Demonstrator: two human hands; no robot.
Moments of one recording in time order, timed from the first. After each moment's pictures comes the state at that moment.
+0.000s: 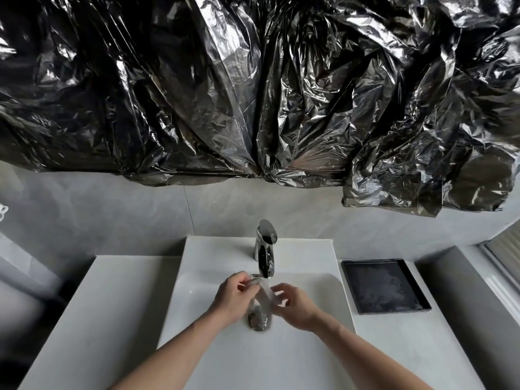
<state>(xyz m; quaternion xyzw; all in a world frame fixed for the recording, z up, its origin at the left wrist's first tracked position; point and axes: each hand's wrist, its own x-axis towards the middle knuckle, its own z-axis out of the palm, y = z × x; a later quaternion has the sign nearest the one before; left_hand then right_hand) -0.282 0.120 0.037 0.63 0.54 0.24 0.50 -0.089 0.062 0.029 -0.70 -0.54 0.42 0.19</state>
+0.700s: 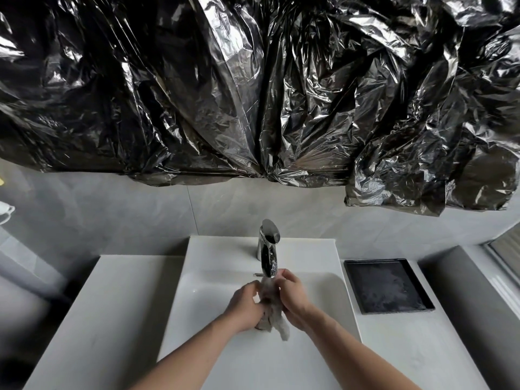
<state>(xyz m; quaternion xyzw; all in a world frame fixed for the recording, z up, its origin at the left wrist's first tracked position) -0.269 0.107 0.027 0.65 0.56 0.11 0.50 -0.129 0.075 0.059 -0.61 -0.24 0.58 0.48</state>
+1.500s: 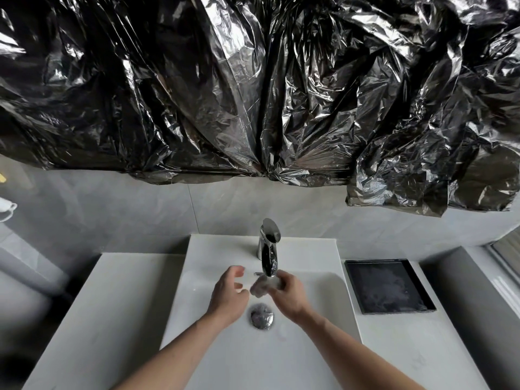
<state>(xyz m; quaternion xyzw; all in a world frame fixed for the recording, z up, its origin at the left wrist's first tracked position) -0.294 0.114 0.043 0.61 0.61 0.19 0.47 -0.121 0.077 0.049 -0.71 -0.48 0.41 0.31</state>
